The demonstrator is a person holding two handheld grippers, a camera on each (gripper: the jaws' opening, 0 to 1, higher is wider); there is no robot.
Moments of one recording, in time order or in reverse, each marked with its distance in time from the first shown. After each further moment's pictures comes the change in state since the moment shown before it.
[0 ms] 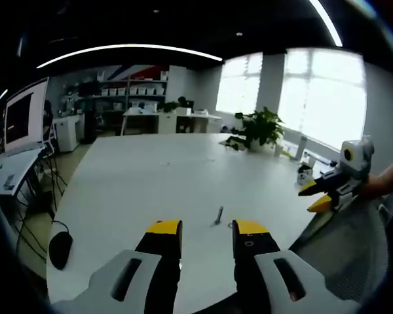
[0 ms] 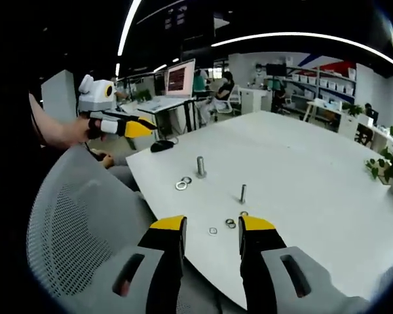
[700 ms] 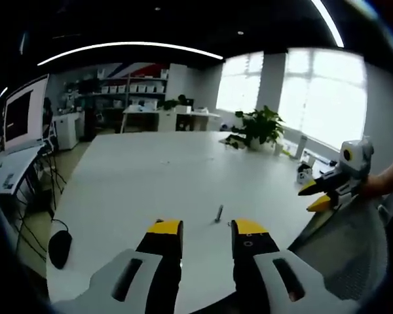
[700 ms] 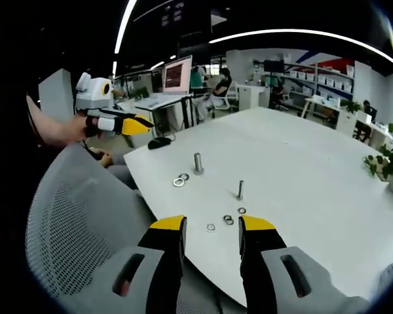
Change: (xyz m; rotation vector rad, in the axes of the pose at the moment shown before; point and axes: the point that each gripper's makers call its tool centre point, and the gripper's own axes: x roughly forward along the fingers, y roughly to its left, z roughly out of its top) left arm -0.001 -0.001 0.002 0.035 0.001 0.005; right arm 0.000 -0.004 -0.005 0.010 0.021 -0.016
